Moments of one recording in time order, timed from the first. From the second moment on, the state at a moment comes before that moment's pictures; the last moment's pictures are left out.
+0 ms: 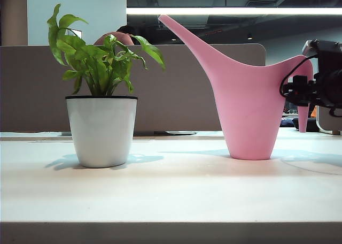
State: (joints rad) left arm -0.25 0.59 0.87 -0.60 0.31 0.18; right arm -0.06 1.84 0.80 0.96 -0.18 0.03
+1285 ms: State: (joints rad) left arm -0.27 0.58 0.87 -0.60 0.31 0.16; right arm -0.04 0.77 0.59 0.12 -0.17 0.03
